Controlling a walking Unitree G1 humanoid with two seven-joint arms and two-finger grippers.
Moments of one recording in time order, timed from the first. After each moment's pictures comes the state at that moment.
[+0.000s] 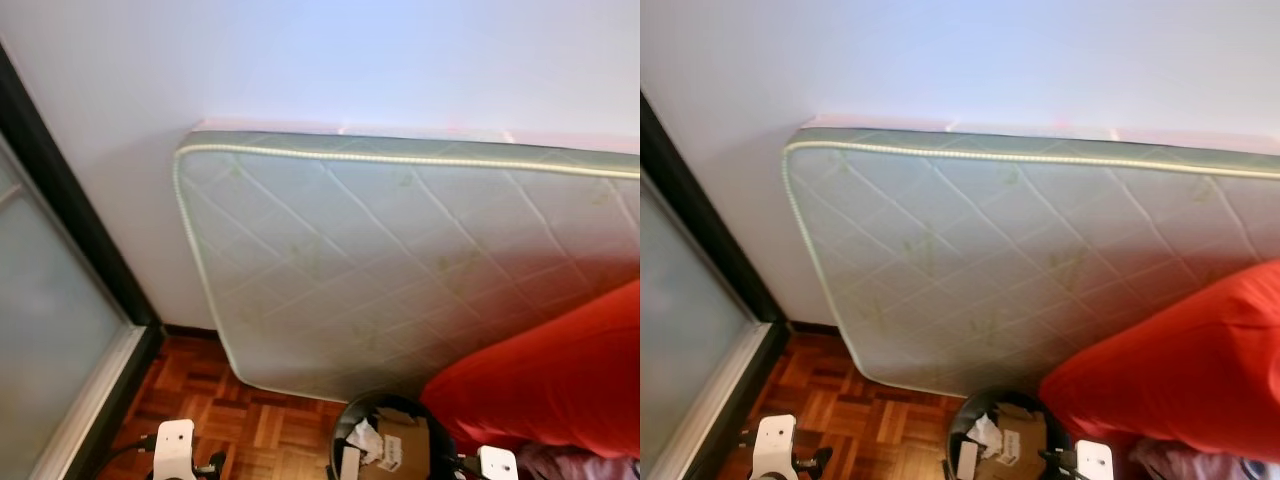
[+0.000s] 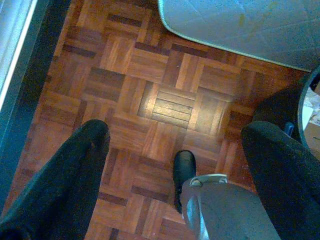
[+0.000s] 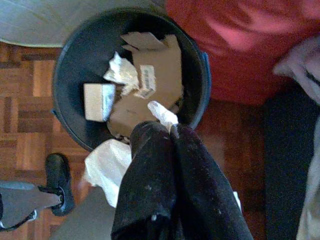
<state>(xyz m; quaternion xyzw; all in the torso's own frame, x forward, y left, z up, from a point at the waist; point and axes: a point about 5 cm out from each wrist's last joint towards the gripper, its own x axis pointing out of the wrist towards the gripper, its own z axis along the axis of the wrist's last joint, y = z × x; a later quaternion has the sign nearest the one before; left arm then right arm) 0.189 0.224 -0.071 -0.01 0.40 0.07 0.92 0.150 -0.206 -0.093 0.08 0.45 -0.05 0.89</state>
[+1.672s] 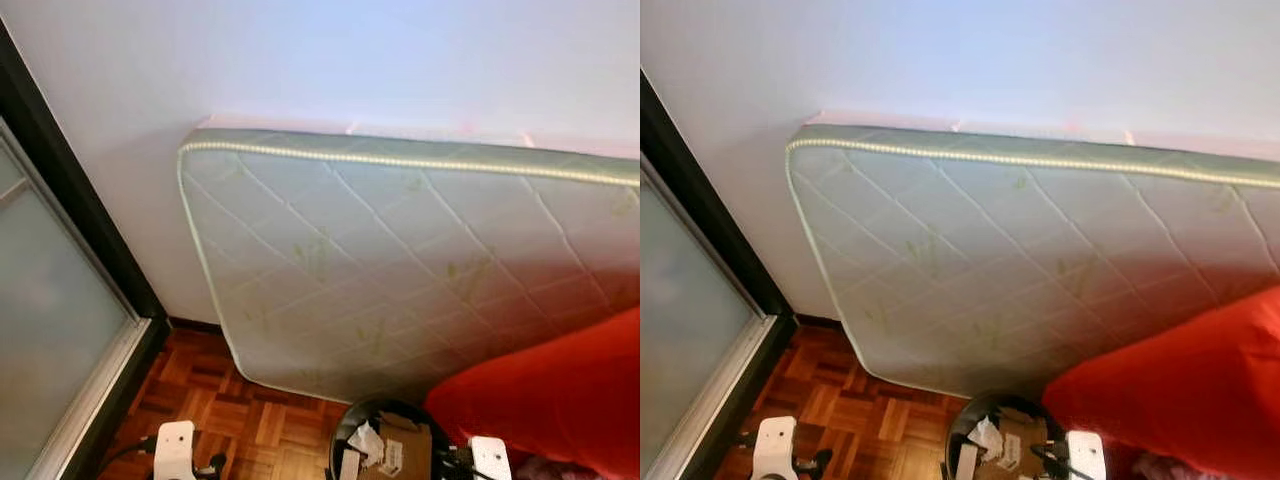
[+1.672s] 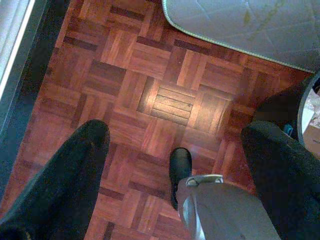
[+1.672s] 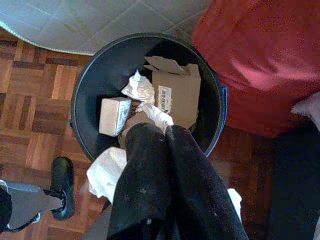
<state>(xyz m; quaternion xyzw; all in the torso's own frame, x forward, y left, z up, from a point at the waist) 0.188 0.223 -0.072 -0.01 0.40 0.08 0.91 0.158 -0.202 -0.088 0.07 0.43 0.01 0.90</state>
